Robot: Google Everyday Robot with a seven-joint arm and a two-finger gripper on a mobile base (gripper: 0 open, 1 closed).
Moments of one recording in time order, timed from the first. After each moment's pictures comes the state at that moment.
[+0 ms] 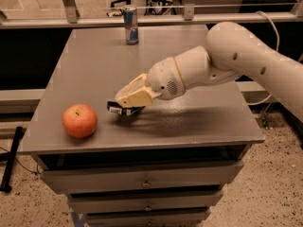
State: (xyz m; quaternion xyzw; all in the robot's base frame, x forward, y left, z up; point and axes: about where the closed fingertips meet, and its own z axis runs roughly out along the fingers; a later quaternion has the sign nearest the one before) arm 0.502 0.059 0.877 -0.57 0.62 0.42 0.34
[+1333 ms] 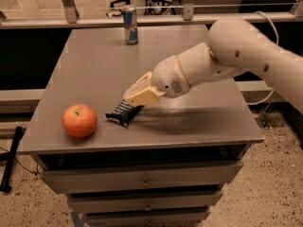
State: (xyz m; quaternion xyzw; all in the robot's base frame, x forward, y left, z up) arm 0.511 0.048 0.866 -0.59 0.64 0.37 0.33
